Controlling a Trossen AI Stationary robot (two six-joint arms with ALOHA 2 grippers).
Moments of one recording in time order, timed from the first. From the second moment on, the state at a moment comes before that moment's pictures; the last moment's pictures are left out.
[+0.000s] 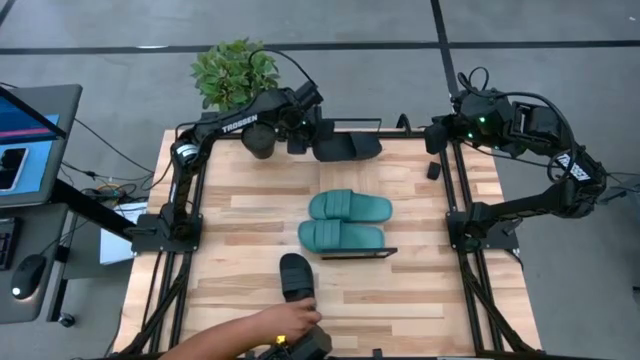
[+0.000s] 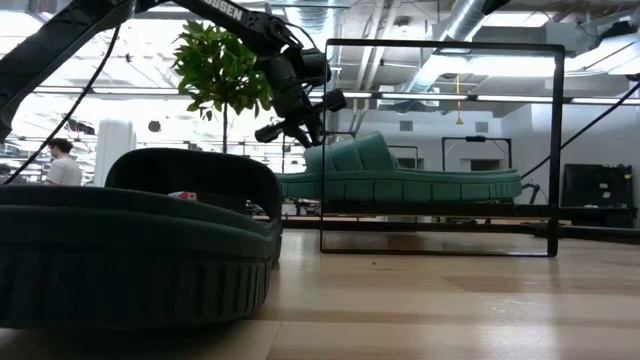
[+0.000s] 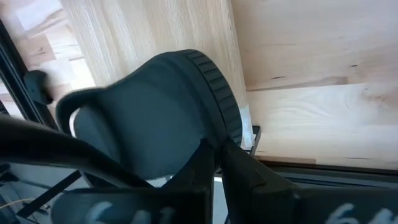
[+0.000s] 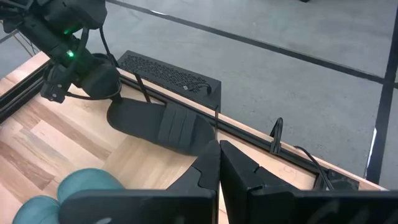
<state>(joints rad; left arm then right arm) 0.61 2.08 1.94 -0.98 0.23 2.34 -0.34 1.10 1.68 -1.33 0.47 0.47</state>
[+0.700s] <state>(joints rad) 0.61 2.08 1.95 -1.01 0.34 2.35 -0.35 1.10 1.68 -1.33 0.47 0.47</state>
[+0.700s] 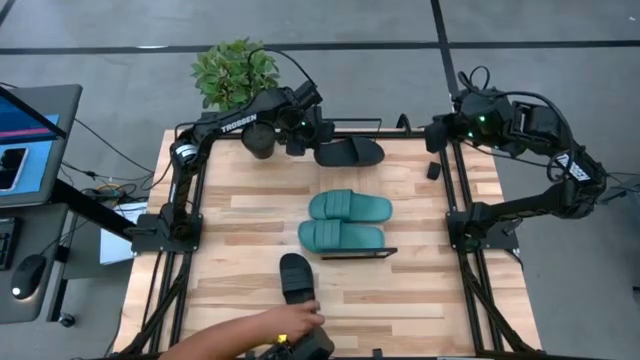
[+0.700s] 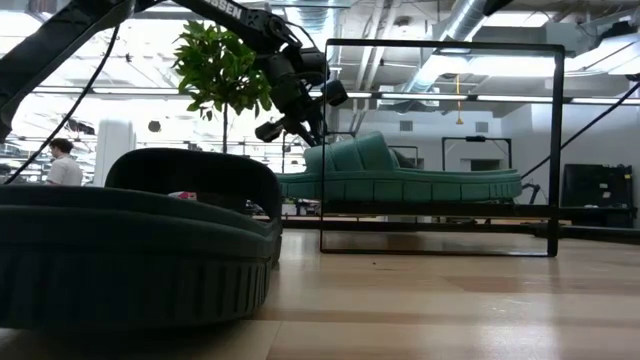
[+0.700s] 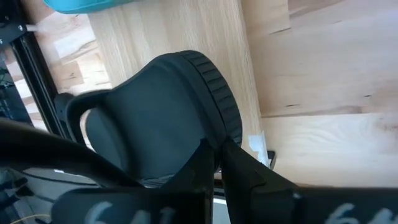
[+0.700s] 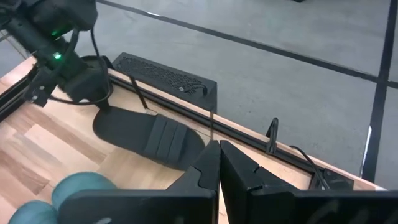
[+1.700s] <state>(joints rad) 0.65 2.15 1.93 -0.90 0.22 2.27 -0.40 1.10 1.68 -1.33 0.46 0.49</state>
